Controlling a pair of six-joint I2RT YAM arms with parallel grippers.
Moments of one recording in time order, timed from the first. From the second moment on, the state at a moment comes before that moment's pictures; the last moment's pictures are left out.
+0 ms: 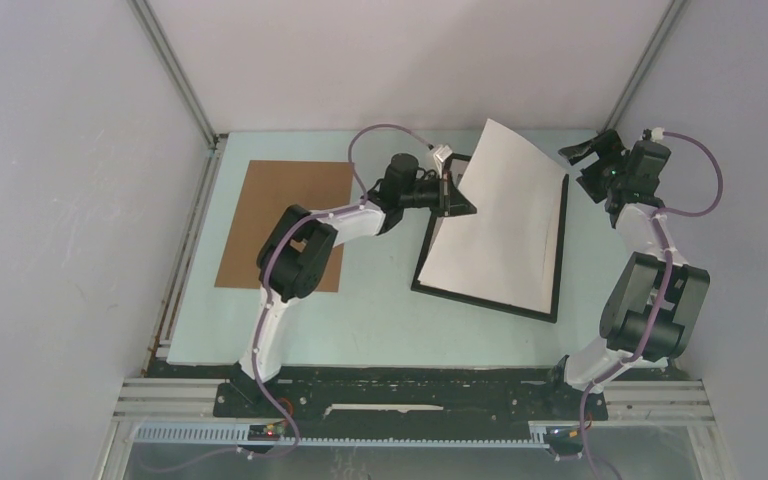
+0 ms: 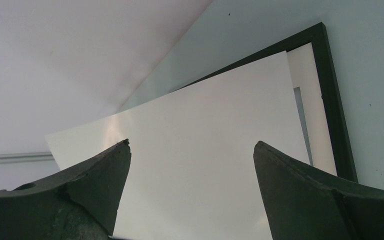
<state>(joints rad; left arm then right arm) -0.64 2.25 1.60 0.41 0.72 -0.65 -0.35 1.61 1.16 0.04 -0.41 0.76</state>
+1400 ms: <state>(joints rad) -0.62 2.29 1.51 0.81 0.81 -0.97 -0.43 1.39 1.12 -0.03 -0.39 0.75</state>
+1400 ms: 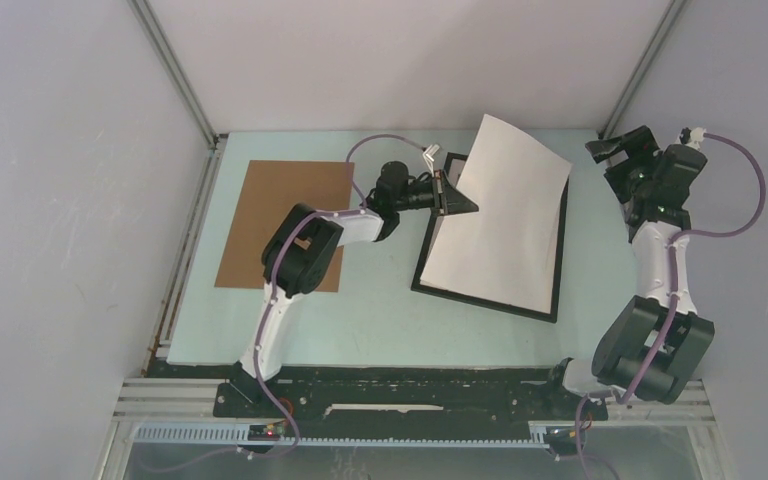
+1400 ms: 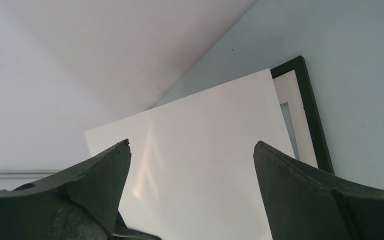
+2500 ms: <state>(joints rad) -0.63 2.42 1.70 0.29 0.56 -0.91 -0.44 1.43 1.12 -0.03 -0.41 0.75</state>
